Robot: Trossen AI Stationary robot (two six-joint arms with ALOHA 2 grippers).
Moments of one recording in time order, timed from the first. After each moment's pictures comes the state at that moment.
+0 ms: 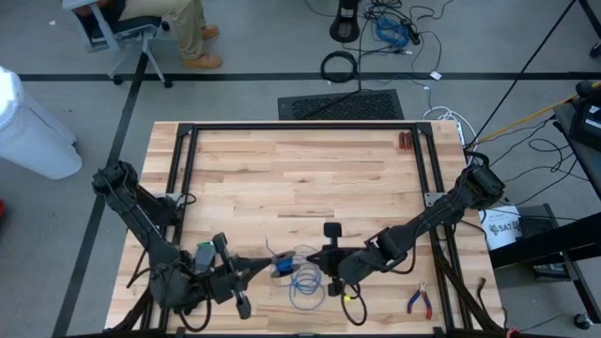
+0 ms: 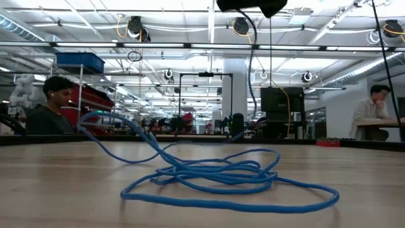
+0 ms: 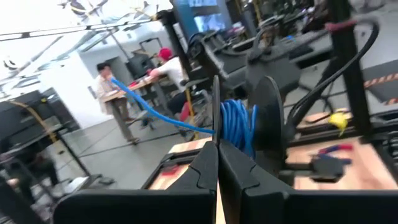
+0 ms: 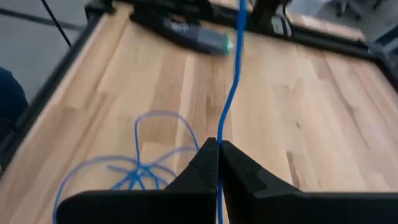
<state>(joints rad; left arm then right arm) -0.88 1.54 1.16 0.56 -1.21 0.56 0.53 1.68 1.16 -0.12 0.53 0.15</state>
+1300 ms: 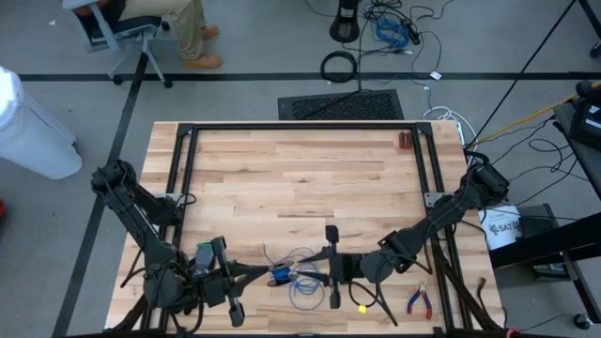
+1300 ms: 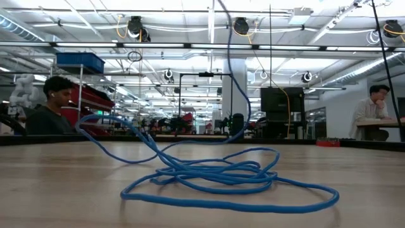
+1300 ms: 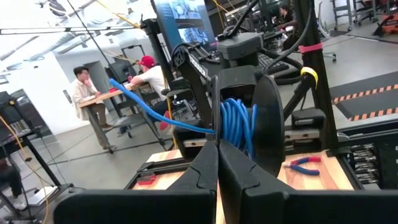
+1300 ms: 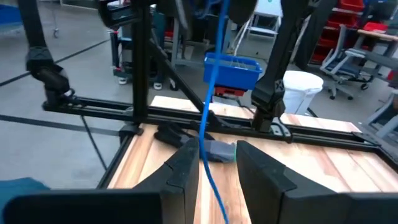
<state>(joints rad) -0.91 1.52 1.16 0.56 -1.15 0.50 0.60 1.65 1.17 0.33 0.58 -0.01</state>
